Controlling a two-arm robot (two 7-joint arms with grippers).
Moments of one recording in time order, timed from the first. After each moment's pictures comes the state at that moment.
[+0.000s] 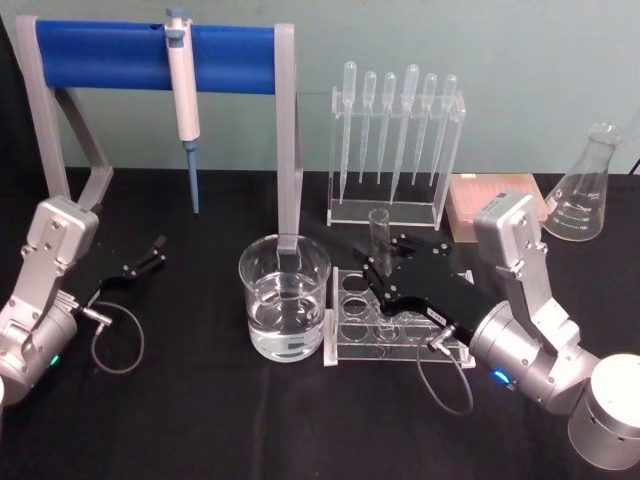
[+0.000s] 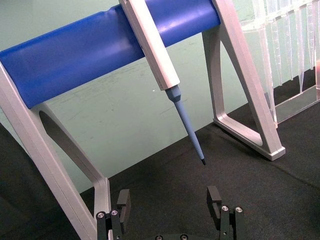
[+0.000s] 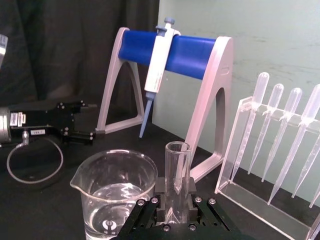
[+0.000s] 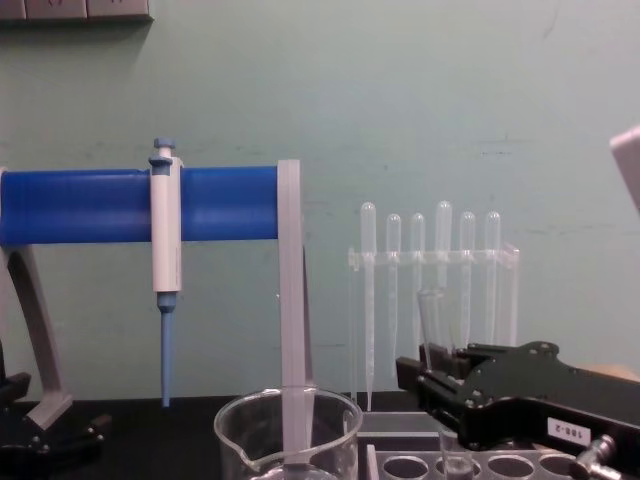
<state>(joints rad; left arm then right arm) -0.20 0.60 0.45 -1.41 -0.25 -0.12 0.03 0.14 0.37 -0.38 -1.62 0.22 -0.01 0.37</state>
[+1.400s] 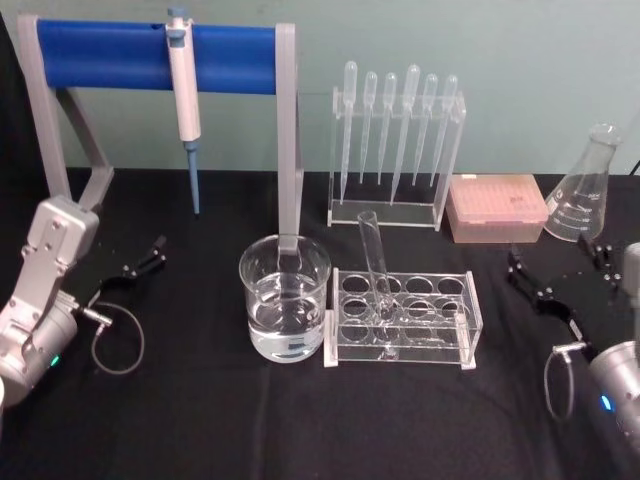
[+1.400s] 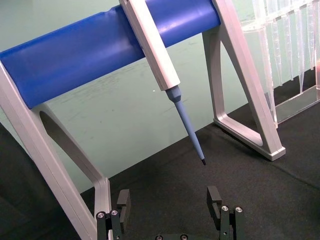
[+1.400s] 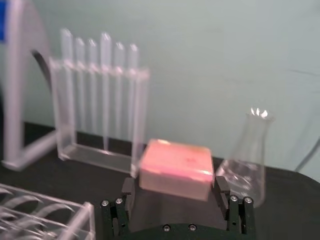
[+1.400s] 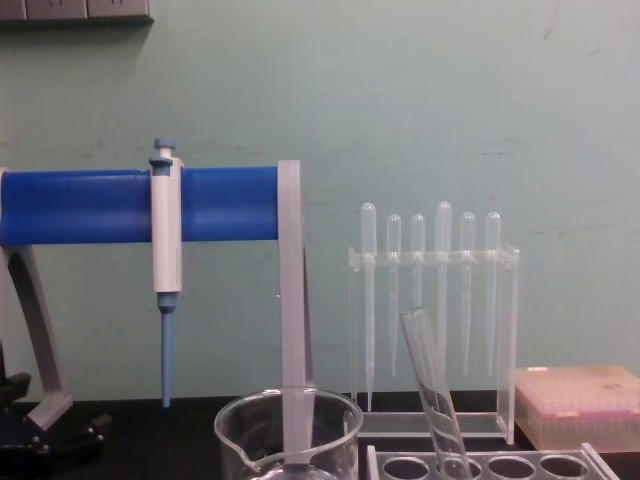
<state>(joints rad) -0.20 0.60 0.45 -1.41 -0.25 -0.12 0.03 -0.05 0.30 -0.09 -1.55 0.11 -0.15 0.06</state>
